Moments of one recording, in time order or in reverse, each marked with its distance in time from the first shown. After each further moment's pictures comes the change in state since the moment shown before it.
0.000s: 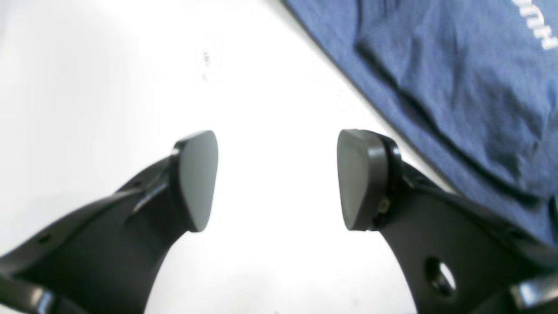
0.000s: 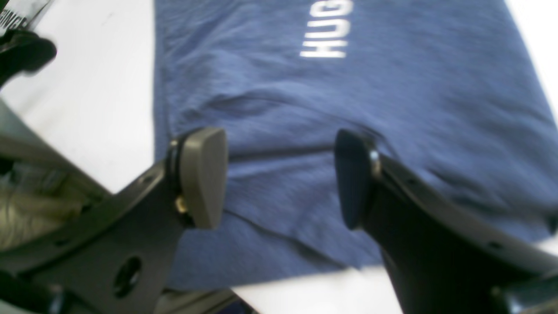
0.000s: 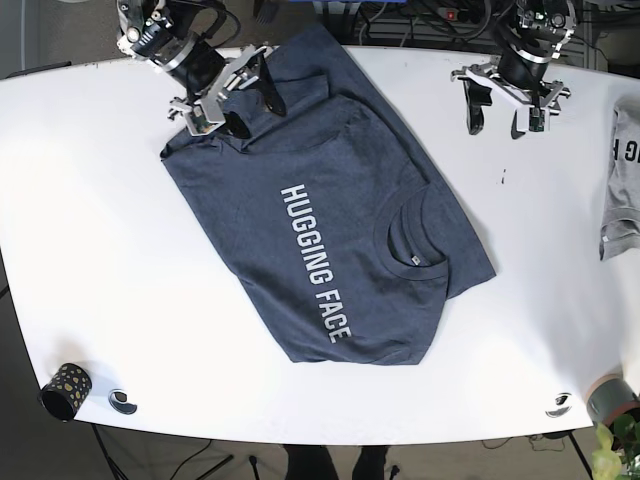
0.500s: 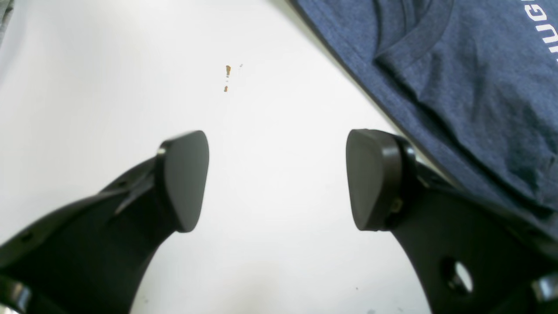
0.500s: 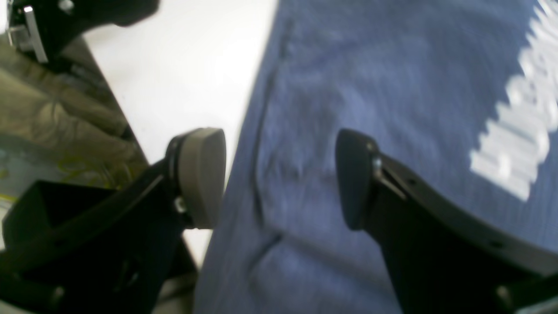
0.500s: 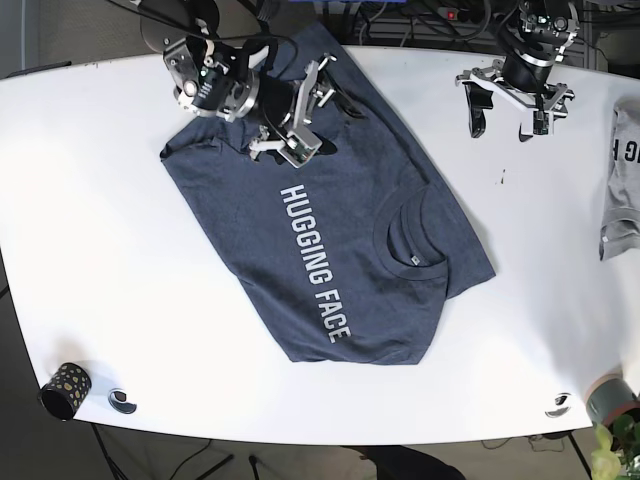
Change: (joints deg) left arm -0.9 -0.2 -0.5 -0.7 0.1 0.0 0.2; right arm 21.1 -0.2 -21.6 -5.0 -0.1 0.2 -14.7
